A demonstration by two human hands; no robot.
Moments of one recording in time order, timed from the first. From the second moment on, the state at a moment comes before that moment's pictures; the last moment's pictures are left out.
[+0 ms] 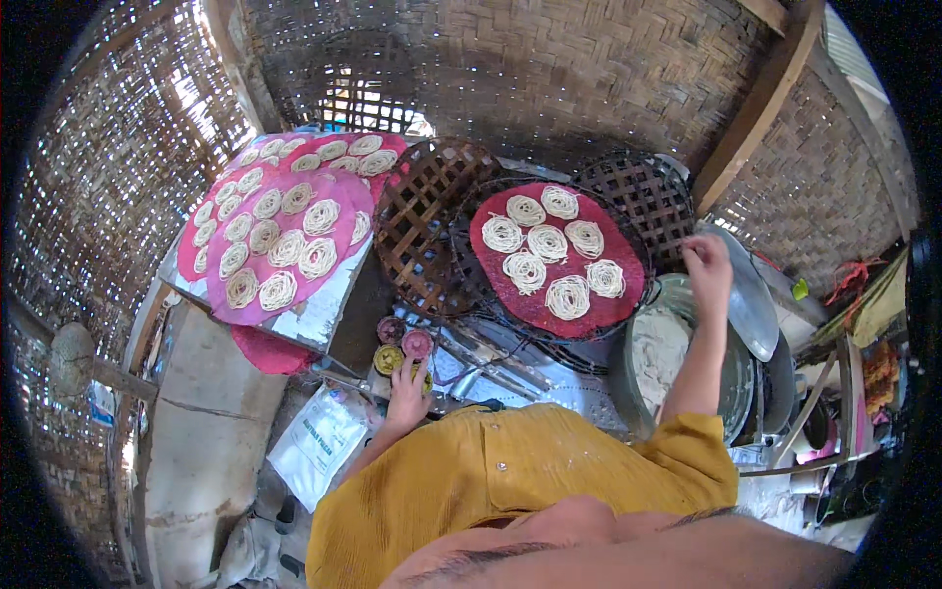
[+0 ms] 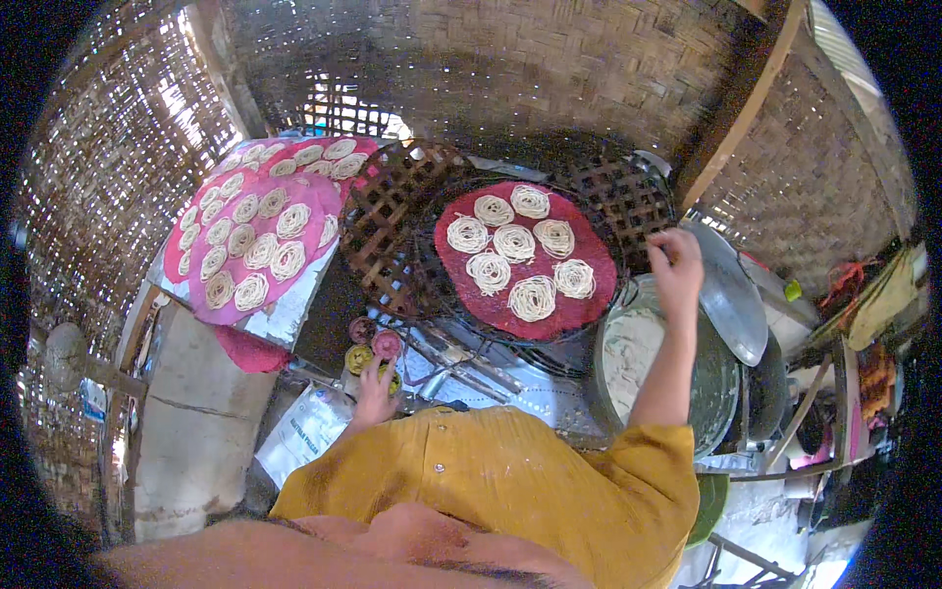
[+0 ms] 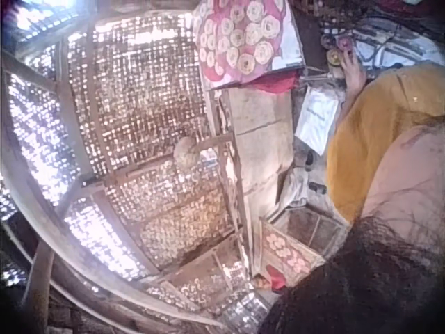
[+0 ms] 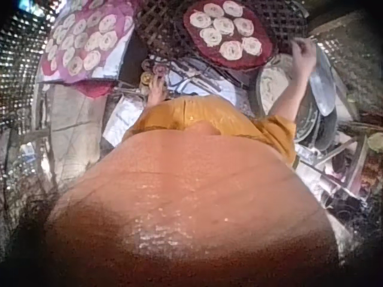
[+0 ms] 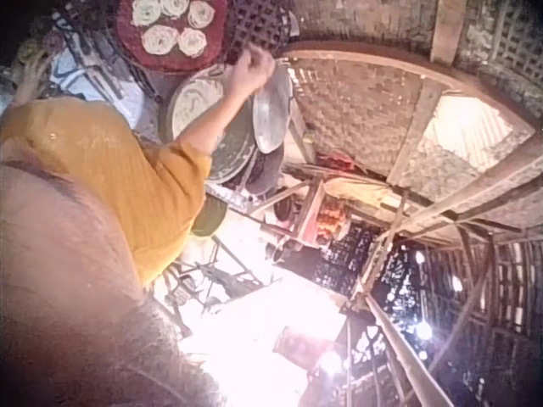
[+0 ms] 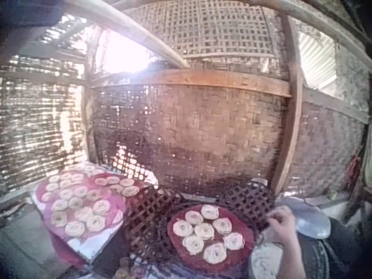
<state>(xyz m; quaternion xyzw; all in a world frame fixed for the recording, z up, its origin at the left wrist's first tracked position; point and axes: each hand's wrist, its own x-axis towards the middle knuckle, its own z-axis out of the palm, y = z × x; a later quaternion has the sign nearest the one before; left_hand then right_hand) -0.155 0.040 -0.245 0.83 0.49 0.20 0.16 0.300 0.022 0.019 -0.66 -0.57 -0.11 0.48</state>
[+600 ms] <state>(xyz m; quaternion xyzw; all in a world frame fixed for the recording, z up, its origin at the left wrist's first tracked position) -0.082 0.065 -0.074 0.87 0.18 0.43 0.15 0.172 -0.036 -0.004 -0.64 -0.60 0.24 0.41</state>
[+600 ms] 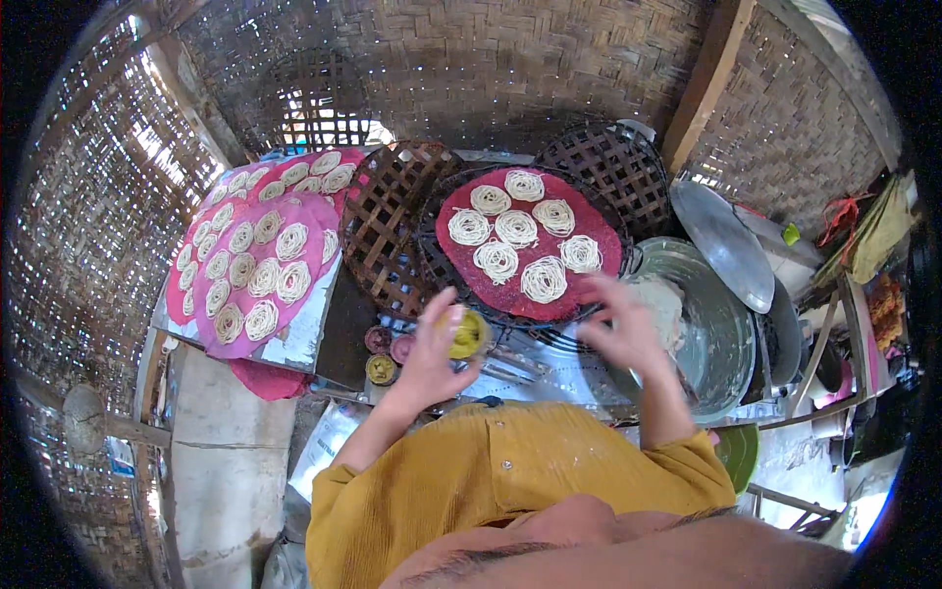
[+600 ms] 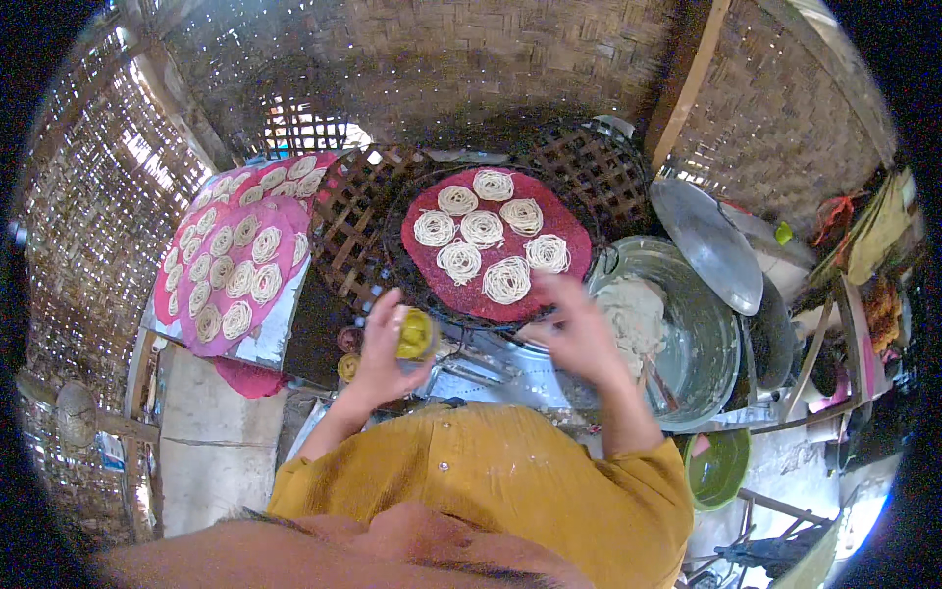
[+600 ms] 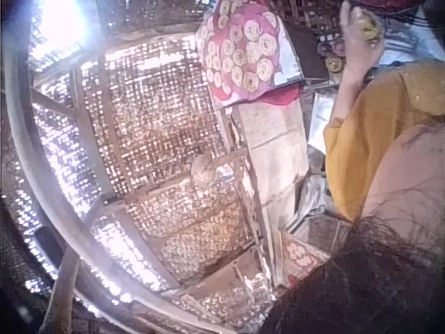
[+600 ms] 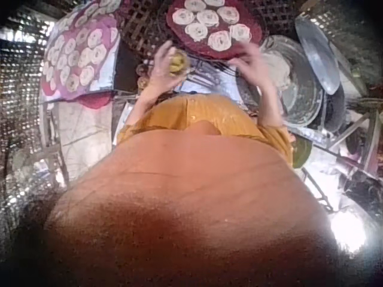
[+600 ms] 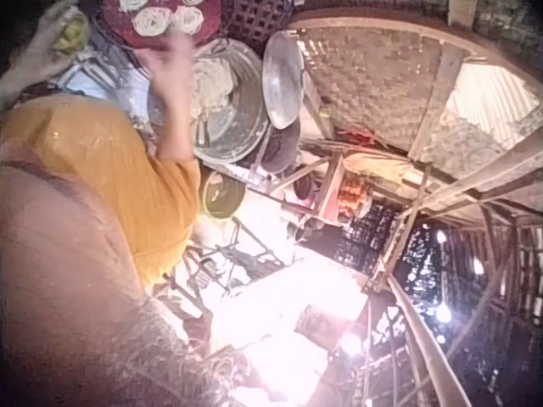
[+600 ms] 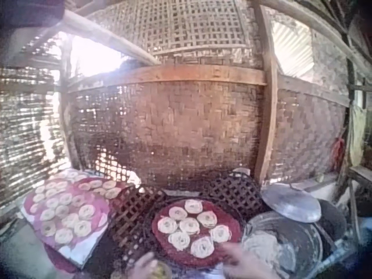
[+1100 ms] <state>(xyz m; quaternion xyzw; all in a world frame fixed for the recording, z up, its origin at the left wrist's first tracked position) -0.046 0.064 -0.055 0.85 0.12 0.41 0.31 0.135 0.004 -0.037 -0.52 -0.66 0.39 0.38</state>
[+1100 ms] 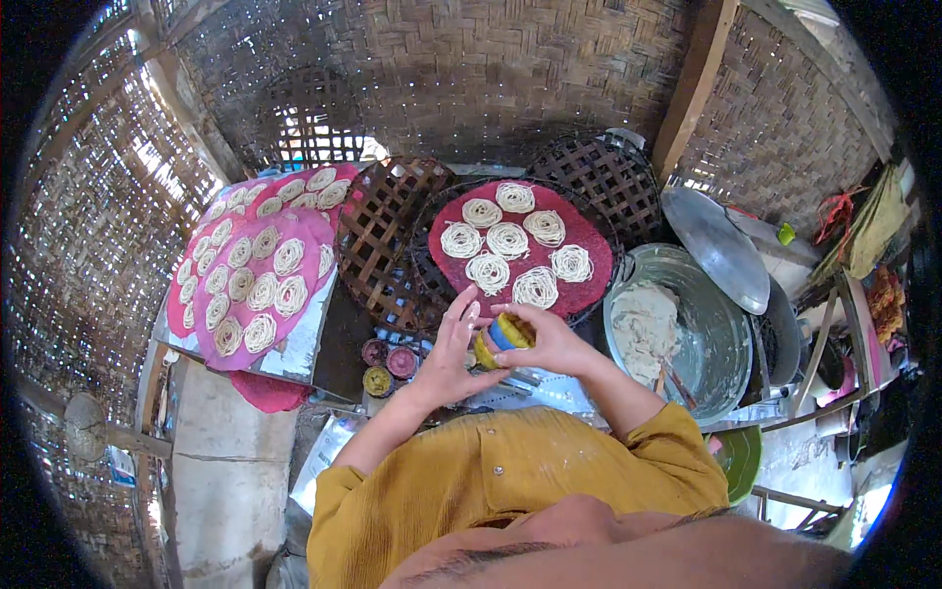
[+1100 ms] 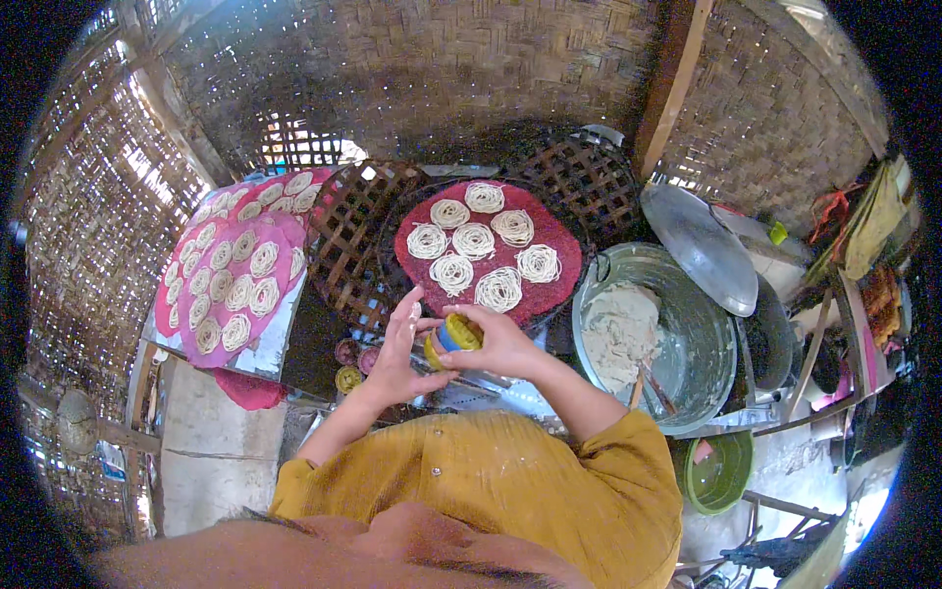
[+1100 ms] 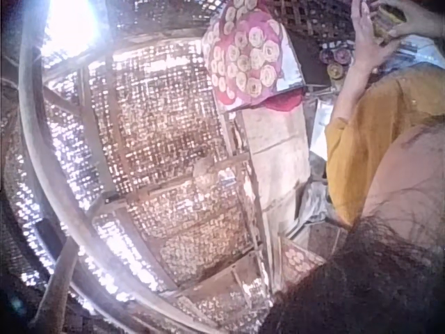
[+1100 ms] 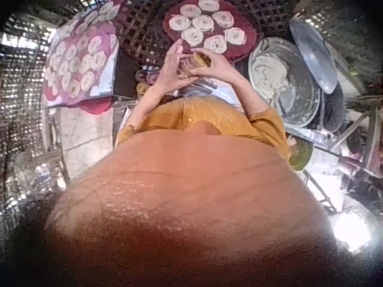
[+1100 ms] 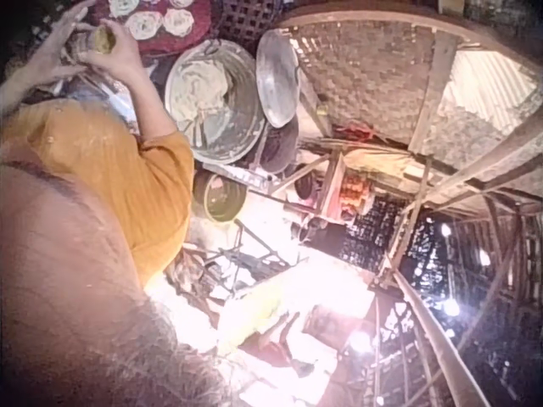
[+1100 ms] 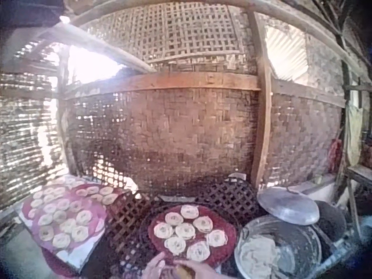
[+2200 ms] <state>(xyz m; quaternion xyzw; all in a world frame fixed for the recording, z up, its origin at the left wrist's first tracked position) -0.015 0.112 -0.106 0.87 0.21 0.40 0.19 0.298 0.048 -0.017 -0.74 -0.49 0.10 0.45</state>
